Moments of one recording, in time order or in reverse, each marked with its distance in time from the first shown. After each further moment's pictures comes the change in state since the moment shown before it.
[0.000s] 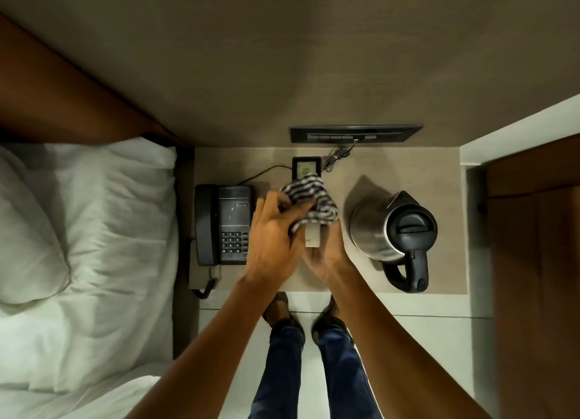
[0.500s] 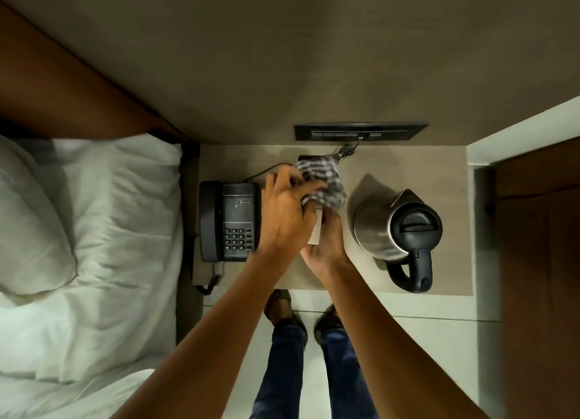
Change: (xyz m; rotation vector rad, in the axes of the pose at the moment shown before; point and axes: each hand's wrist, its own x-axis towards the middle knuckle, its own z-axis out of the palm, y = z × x) left_hand 0.034 0.023 0.001 0.033 -0.007 -0.026; right_hand 0.002 0.007 0.005 0.115 -0.019 0.009
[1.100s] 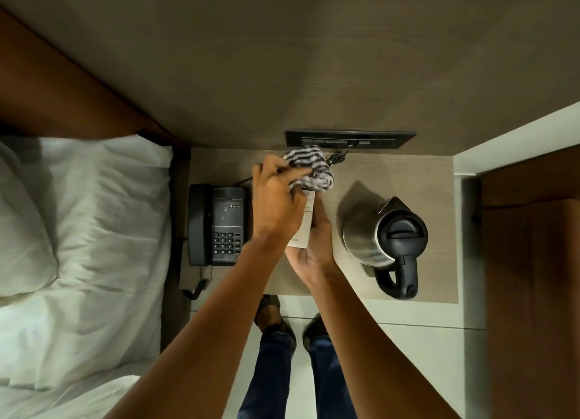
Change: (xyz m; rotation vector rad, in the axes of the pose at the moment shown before) left_hand 0.028 0.006 0.003 -0.064 0.140 -0.089; right_hand 0.007 -0.002 0.003 0.038 -0.041 -0.015
